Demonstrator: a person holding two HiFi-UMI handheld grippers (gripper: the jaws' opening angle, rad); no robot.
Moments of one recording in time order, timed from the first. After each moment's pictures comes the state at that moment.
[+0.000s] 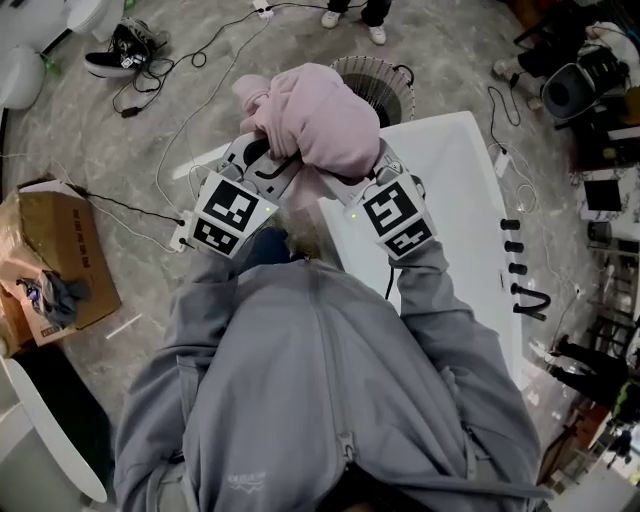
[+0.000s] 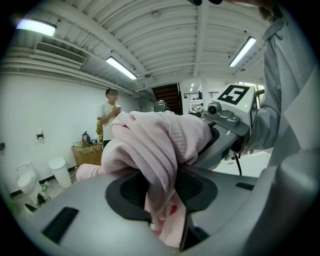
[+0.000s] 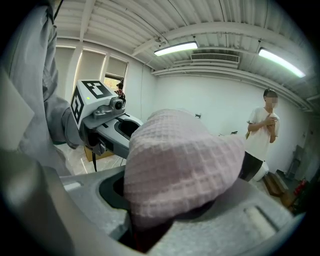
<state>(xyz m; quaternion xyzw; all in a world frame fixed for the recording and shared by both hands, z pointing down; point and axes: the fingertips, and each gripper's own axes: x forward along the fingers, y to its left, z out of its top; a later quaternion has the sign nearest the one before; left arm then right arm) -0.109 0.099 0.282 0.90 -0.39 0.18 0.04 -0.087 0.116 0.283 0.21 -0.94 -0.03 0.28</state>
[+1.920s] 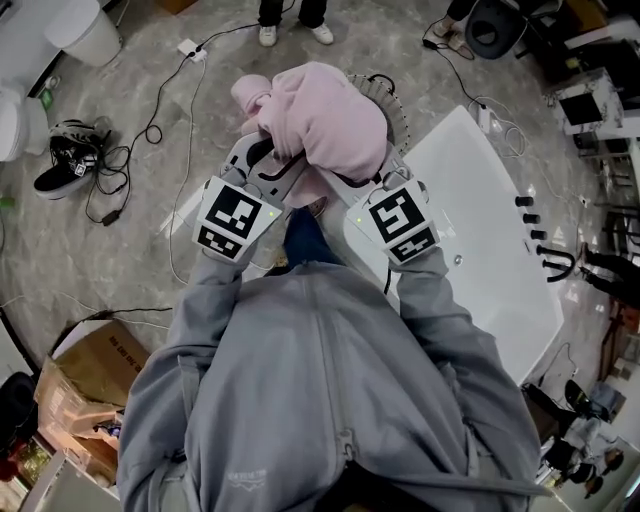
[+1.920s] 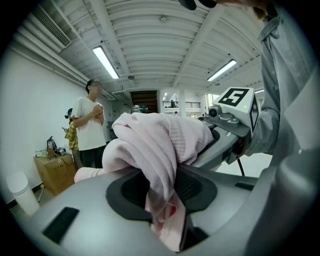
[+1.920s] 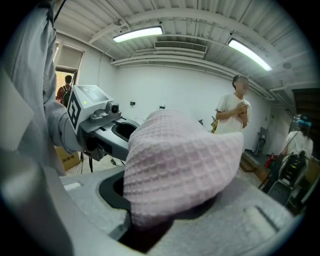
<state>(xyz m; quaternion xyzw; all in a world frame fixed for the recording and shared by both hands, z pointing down) -0.181 -0.183 0.290 0.97 -0.21 0.15 0.01 -0.167 -0.159 0.291 0.41 -0.87 0.04 0.27</state>
